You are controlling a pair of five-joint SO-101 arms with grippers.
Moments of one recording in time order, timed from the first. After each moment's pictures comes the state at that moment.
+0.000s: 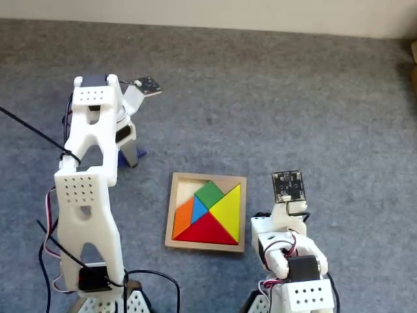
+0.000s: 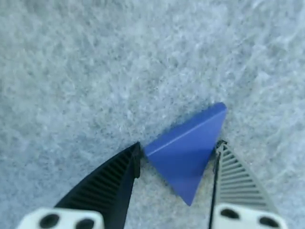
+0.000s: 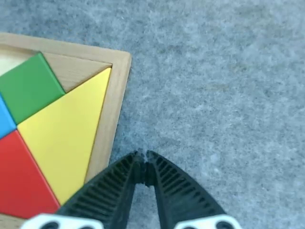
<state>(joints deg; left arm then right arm) -11.4 53.0 -41.1 93.9 -47.6 -11.3 -96.0 96.0 60.0 2.6</state>
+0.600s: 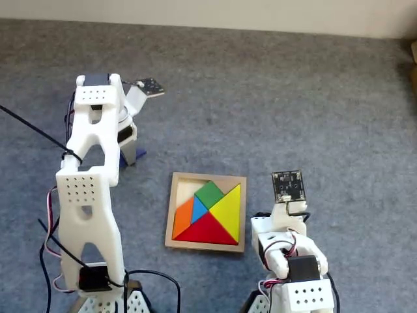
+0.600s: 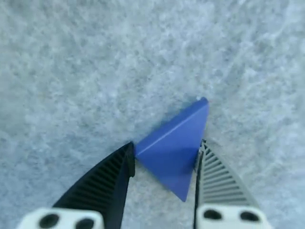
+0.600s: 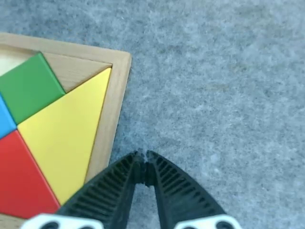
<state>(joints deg) -10.4 52.0 -41.7 98.1 -47.6 -11.3 -96.0 96.0 60.0 2.6</state>
